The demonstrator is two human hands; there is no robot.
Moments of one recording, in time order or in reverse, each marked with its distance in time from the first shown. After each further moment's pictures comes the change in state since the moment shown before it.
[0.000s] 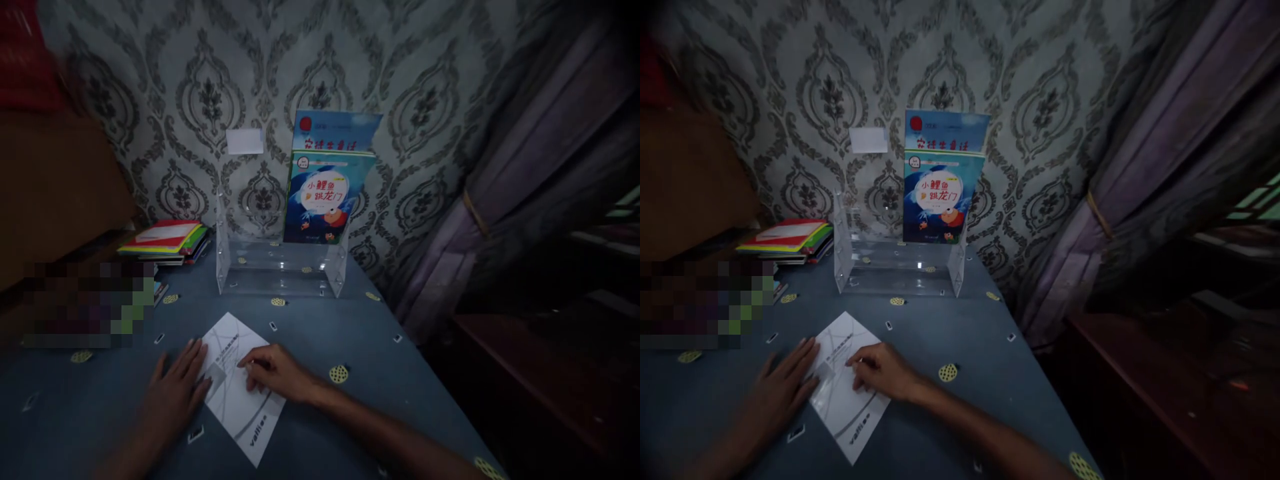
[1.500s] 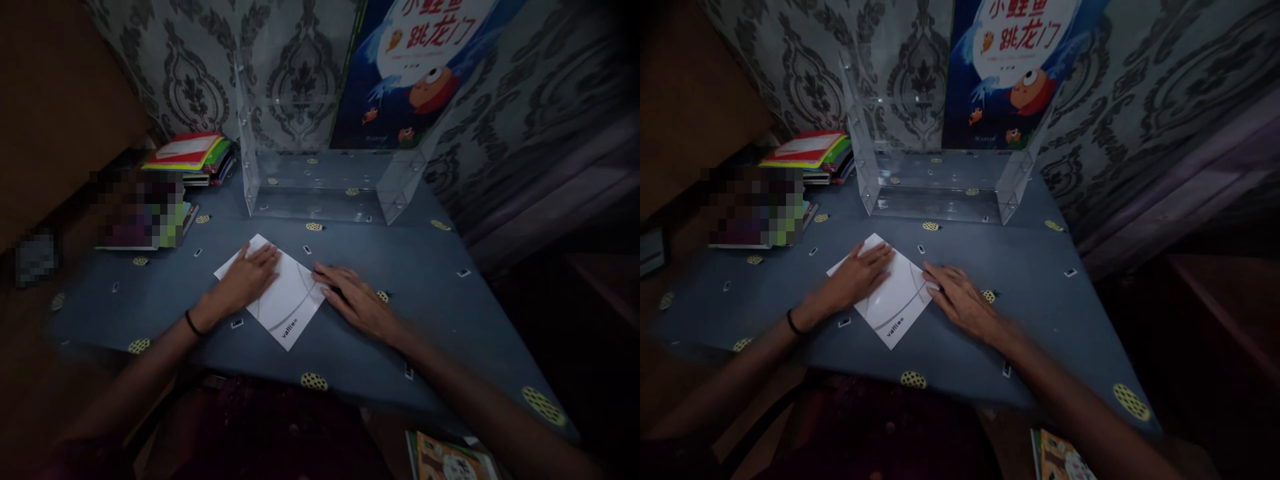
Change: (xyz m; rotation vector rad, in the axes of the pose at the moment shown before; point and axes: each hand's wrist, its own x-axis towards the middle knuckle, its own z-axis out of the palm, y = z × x) left_hand 0.071 0.056 -0.051 -0.026 -0.237 0.357; right_hand -0.063 0.033 -0.039 -0.645 0.213 -0.328
